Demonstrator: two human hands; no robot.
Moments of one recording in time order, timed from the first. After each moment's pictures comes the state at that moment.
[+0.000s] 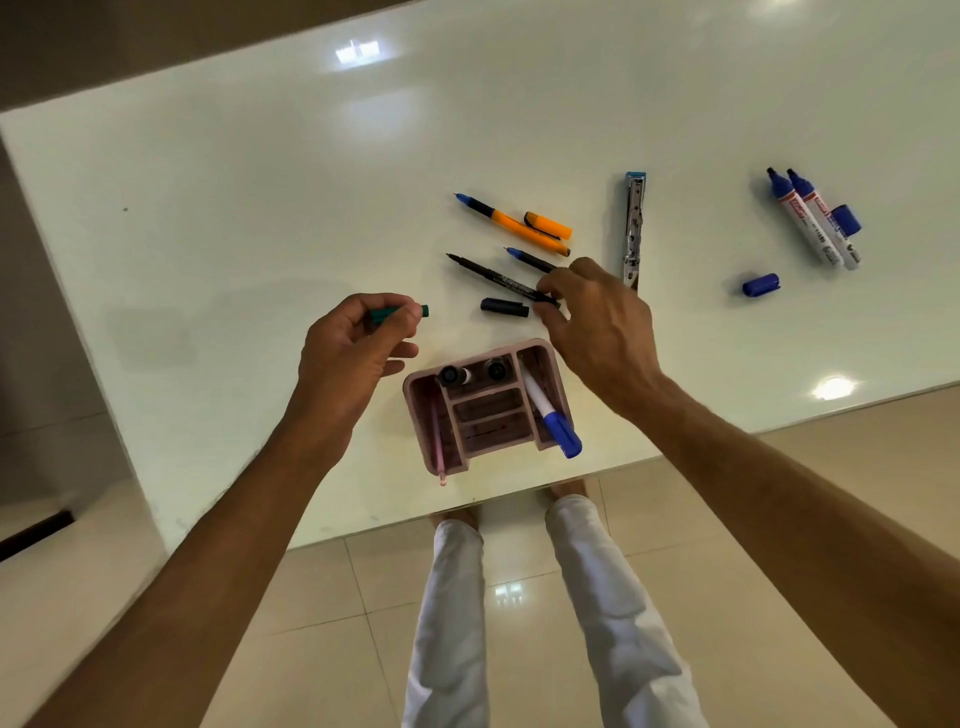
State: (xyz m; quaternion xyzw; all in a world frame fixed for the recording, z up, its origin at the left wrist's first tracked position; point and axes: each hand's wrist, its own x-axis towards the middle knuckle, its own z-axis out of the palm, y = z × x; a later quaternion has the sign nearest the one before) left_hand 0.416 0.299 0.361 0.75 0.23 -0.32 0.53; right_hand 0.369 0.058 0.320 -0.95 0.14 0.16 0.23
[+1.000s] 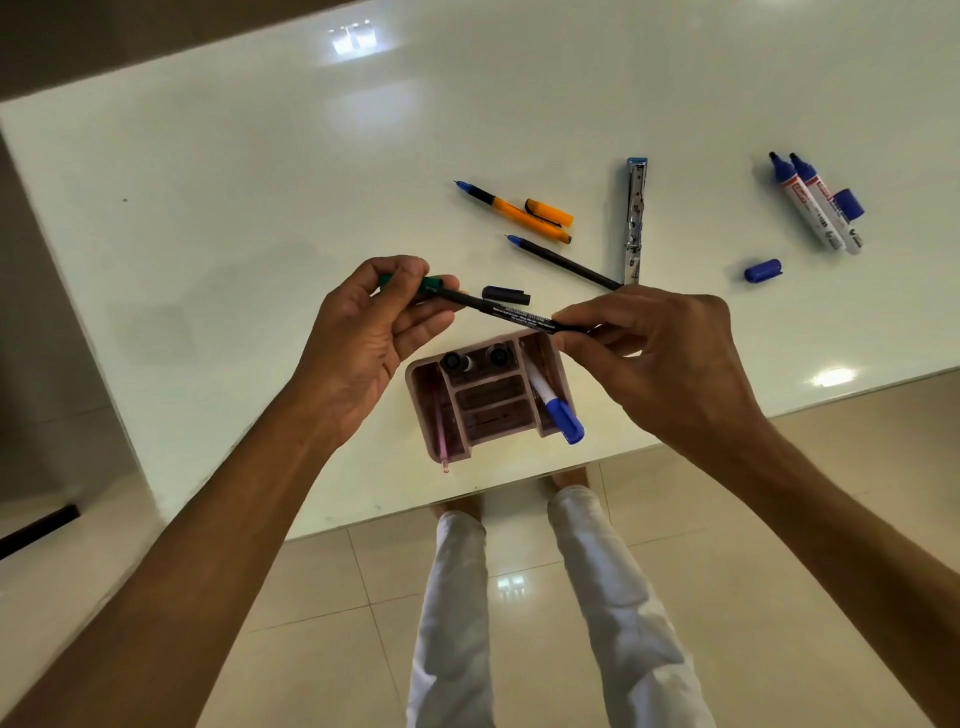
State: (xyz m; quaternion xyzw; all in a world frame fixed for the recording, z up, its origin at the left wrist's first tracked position) left_hand 0.428 0.277 0.389 0.55 0.26 -0.36 0.71; right_hand 0.333 0.044 0.414 -0.90 0.13 0.14 0.40
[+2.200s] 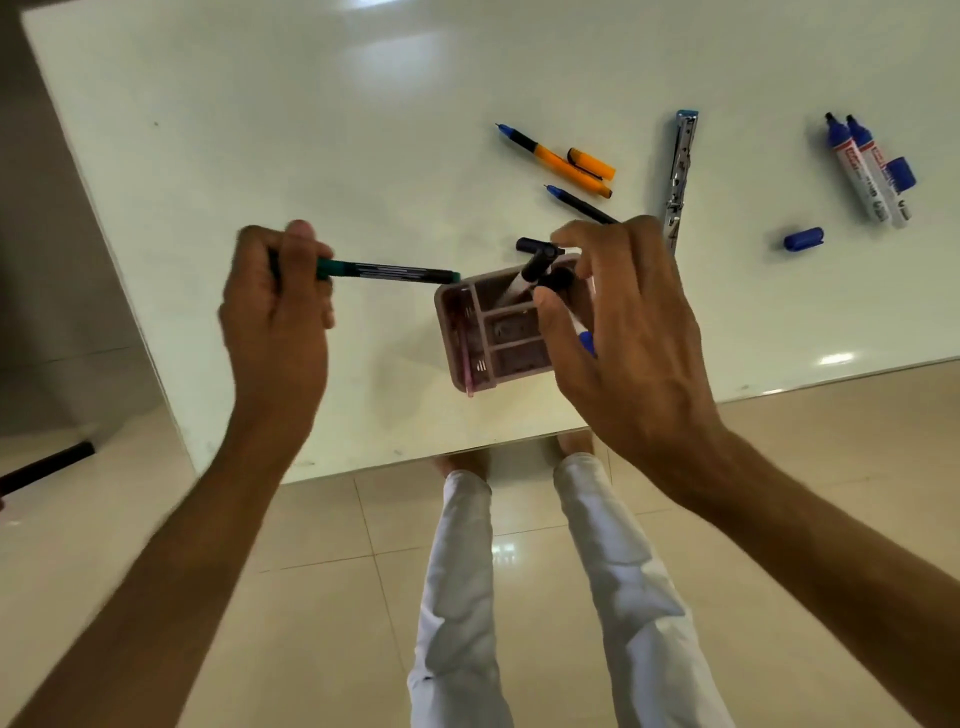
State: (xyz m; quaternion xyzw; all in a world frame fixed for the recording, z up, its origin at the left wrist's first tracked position) left_hand 0.396 0.350 0.410 0.82 0.15 -0.11 0.55; right_hand 0.323 0.111 0.426 -0.94 0.10 0.04 0.32
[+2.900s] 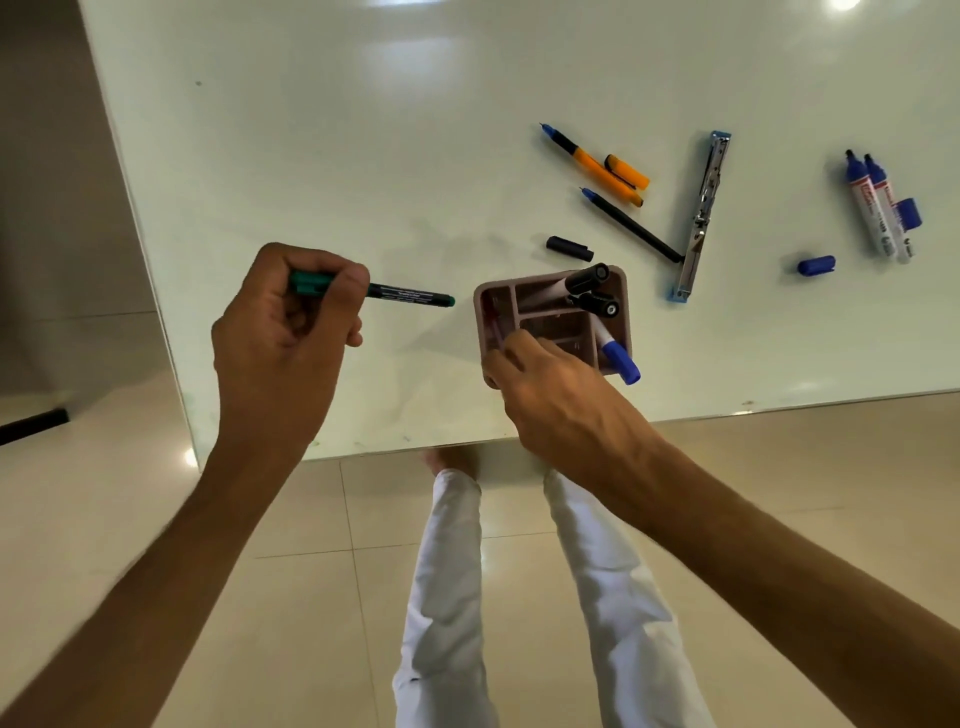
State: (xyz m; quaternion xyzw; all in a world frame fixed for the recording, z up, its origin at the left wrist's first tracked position) left_hand 0.362 0.380 0.432 0.85 0.15 -0.12 0.49; right_hand 0.299 0.157 0.390 -0.93 -0.21 0.24 0.19
